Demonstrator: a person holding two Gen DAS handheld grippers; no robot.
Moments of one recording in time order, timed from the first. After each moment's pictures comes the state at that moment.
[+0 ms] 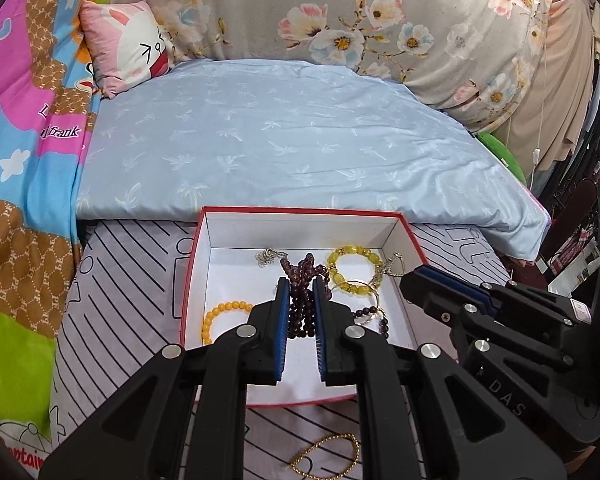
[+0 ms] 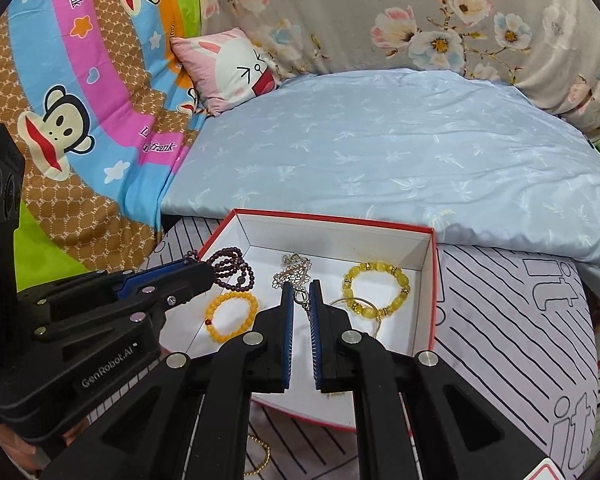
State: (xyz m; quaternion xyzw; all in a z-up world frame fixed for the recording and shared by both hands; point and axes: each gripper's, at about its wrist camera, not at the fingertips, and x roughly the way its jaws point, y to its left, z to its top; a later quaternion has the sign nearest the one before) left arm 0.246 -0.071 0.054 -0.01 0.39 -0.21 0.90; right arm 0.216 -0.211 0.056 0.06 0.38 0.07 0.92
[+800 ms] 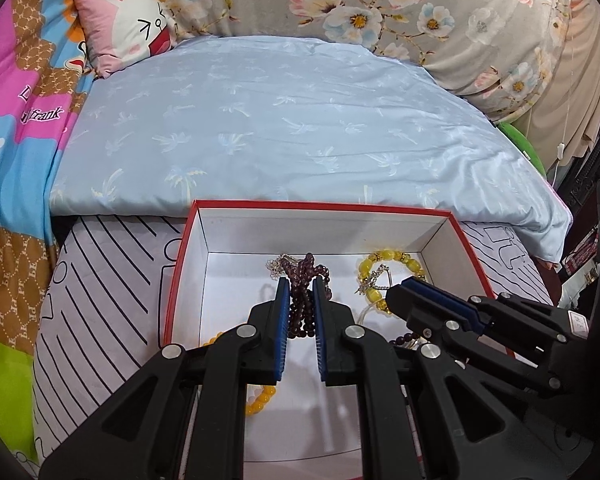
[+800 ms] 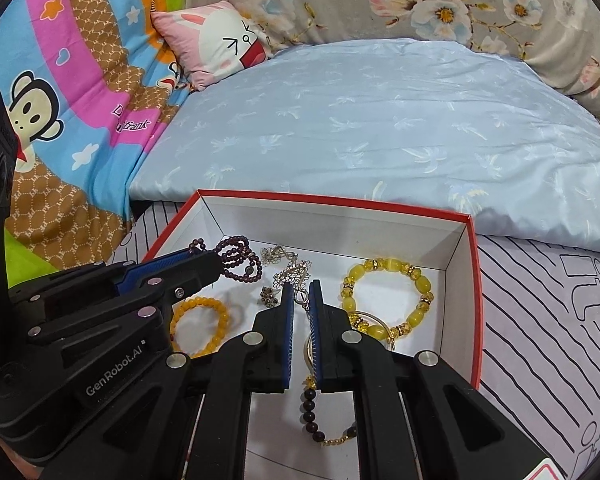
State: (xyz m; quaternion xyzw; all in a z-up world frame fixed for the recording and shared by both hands) left arm 0.301 -0.081 0.011 -0.01 0.41 -0.19 0.89; right arm 0.268 -0.209 0.005 0.06 0.42 0.06 0.90
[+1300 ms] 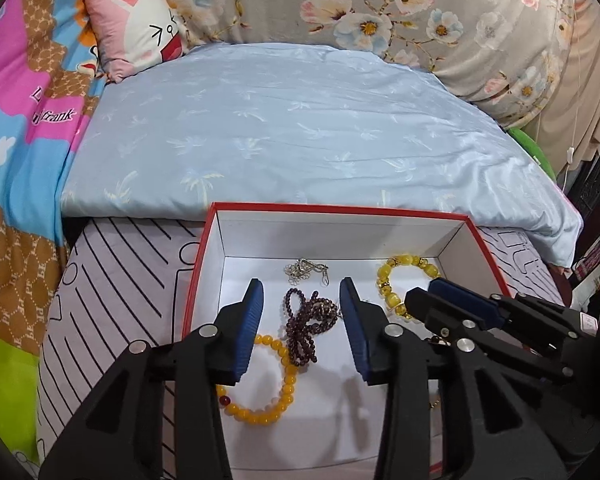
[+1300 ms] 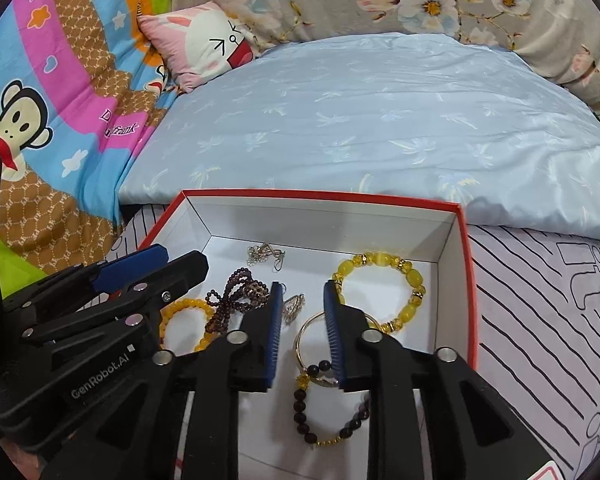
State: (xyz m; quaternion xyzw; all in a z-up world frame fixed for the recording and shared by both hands) left arm 0.300 -0.072 0.007 -0.01 0.40 -0.17 0.90; right arm 0.265 -0.216 0.005 0.07 0.42 0.05 0.90
